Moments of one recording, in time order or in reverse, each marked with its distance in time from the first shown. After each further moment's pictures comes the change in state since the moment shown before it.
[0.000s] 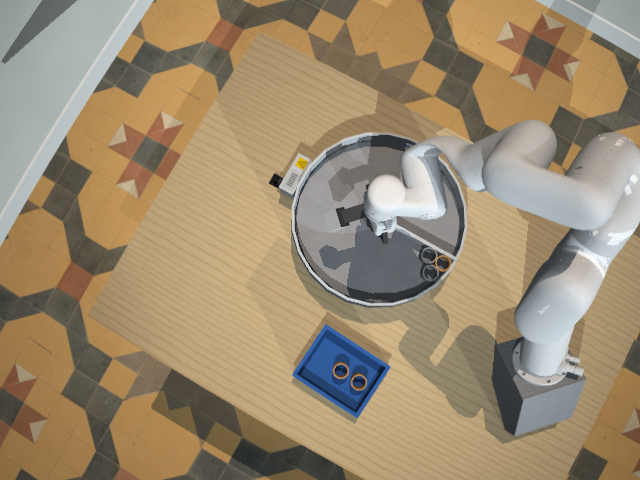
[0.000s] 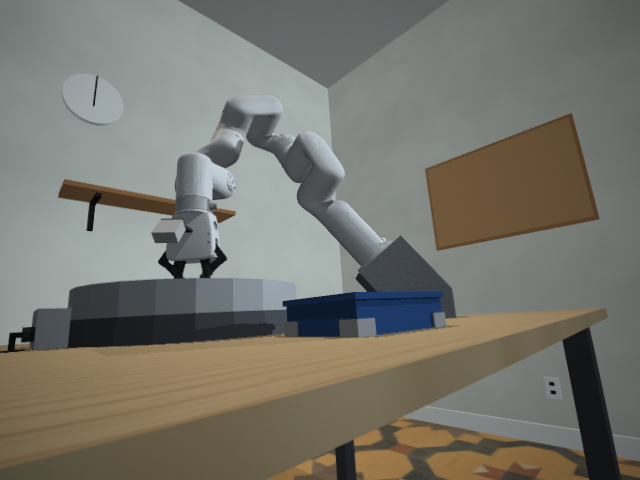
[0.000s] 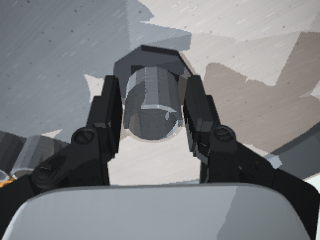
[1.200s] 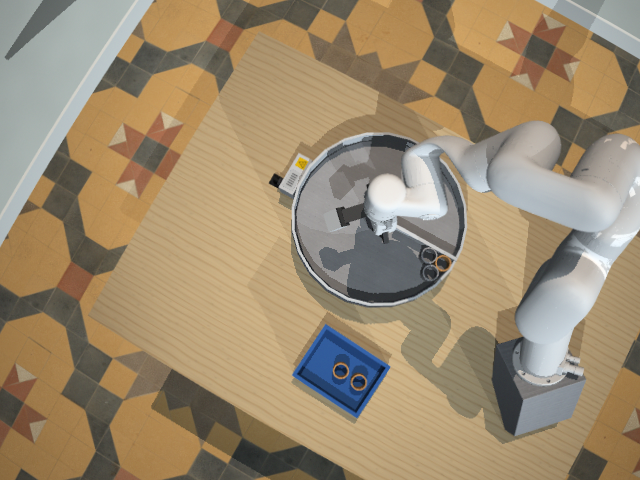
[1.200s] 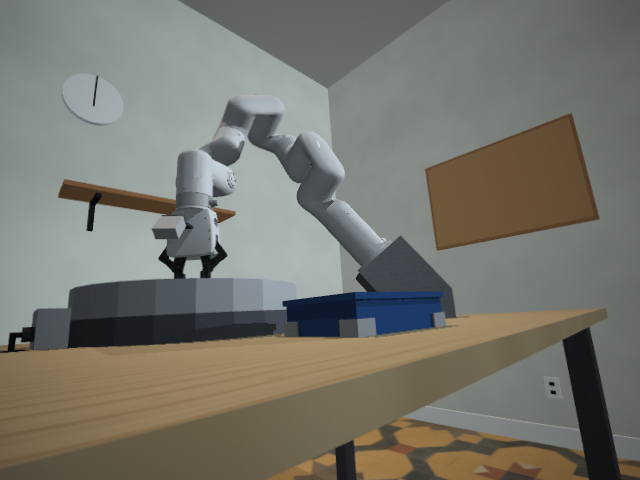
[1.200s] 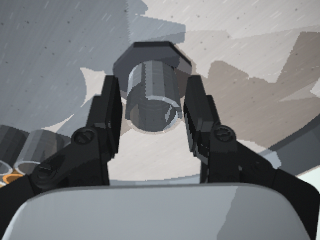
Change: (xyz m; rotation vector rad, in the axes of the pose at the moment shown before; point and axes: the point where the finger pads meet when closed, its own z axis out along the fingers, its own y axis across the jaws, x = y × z) arm 0.000 0.000 -0.007 0.001 -0.001 0.000
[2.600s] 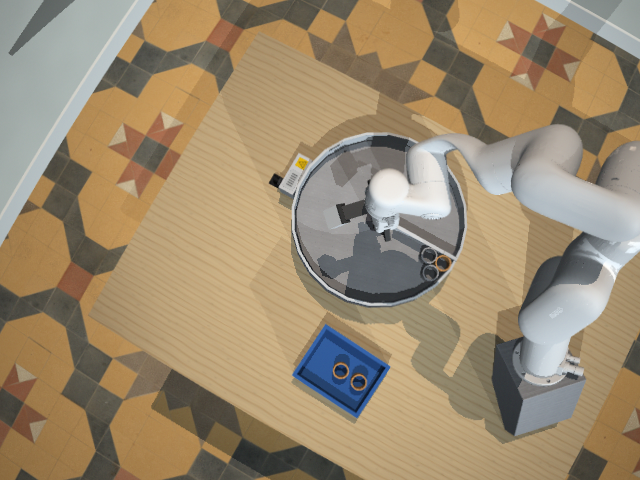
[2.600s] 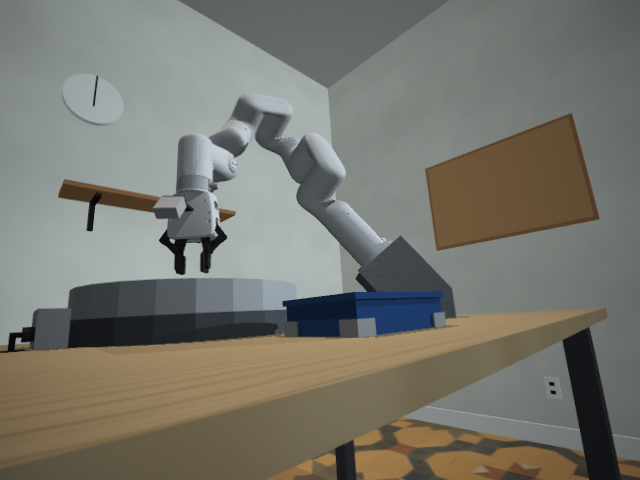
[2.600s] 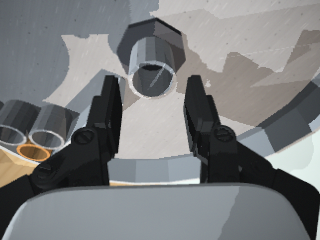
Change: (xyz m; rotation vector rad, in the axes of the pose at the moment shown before) arm 0.000 0.000 -0.038 -0.001 0.001 0.000
